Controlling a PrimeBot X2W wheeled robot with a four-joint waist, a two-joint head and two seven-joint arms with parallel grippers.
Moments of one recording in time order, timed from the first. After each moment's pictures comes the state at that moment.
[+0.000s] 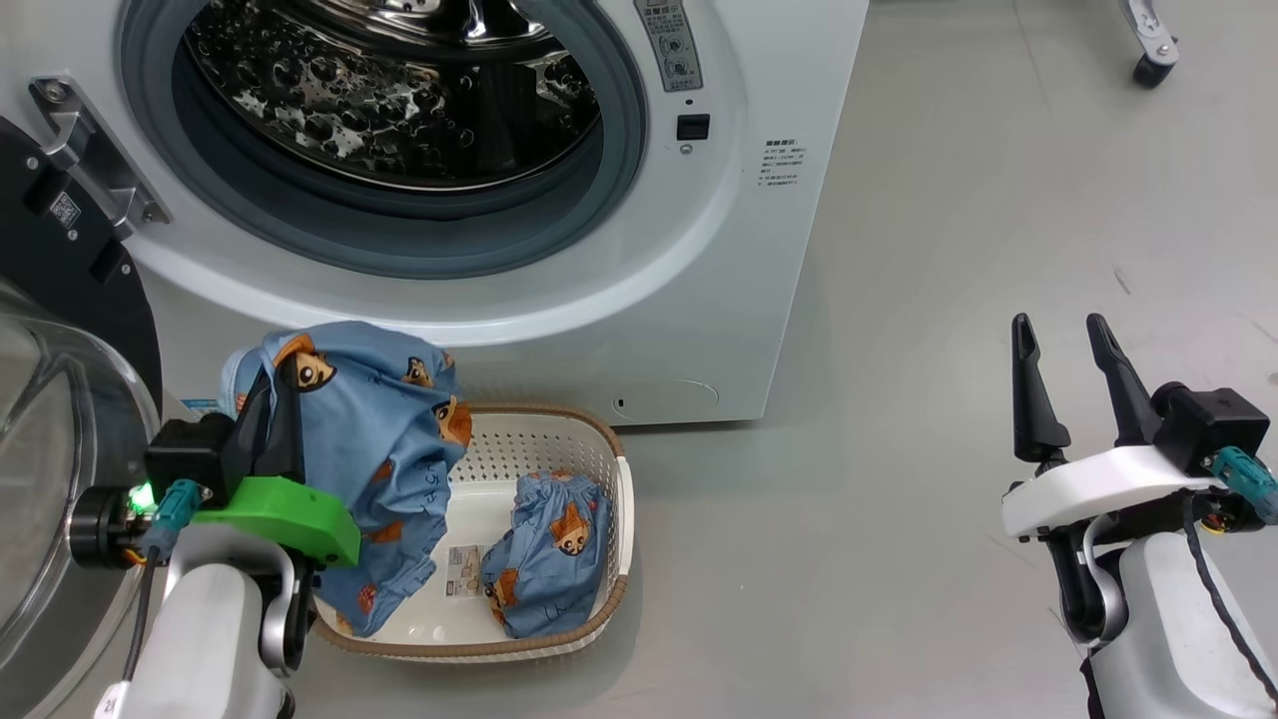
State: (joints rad) left arm -0.12 0.11 -0.08 0.33 -0.23 -0.04 -0.25; right arm -0.09 -0.08 0.05 0.30 0.26 0.12 -0.25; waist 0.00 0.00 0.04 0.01
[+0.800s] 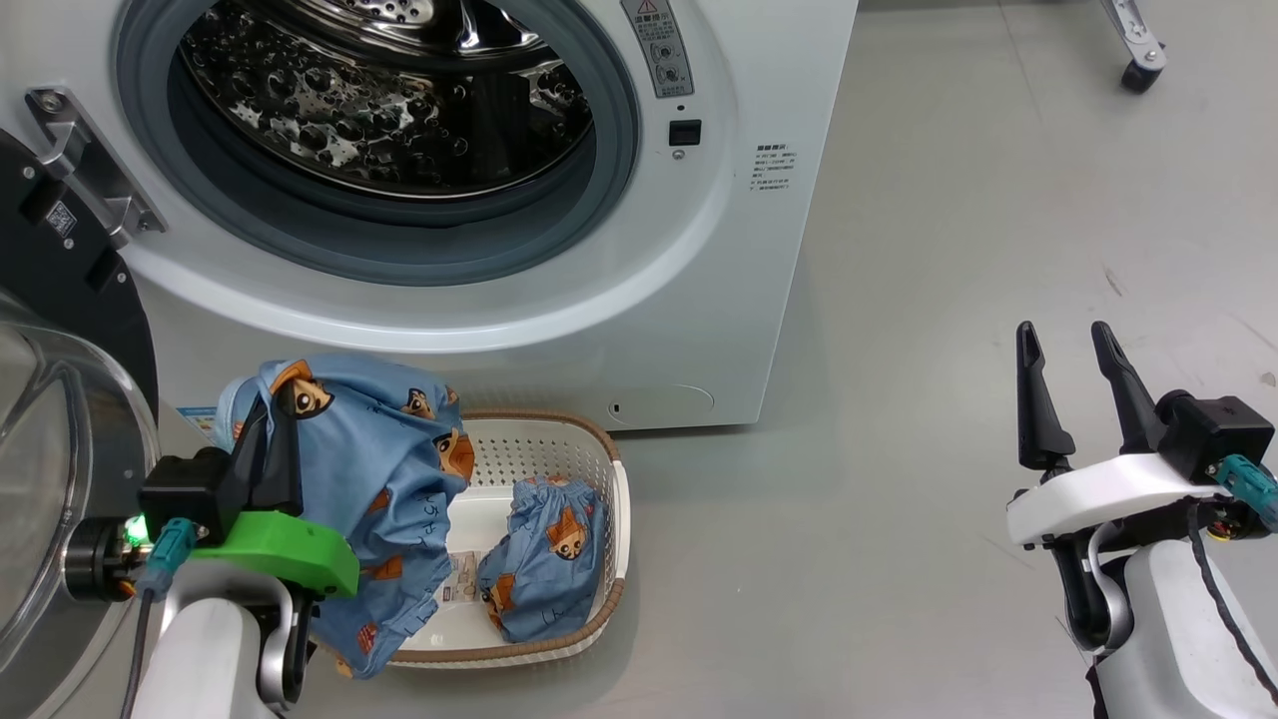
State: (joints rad) left arm -0.03 0.11 -0.07 0.24 -0.23 -0.03 -0.25; right arm -0.07 -0.09 0.05 0.28 0.26 0.12 -0.25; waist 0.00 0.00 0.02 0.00
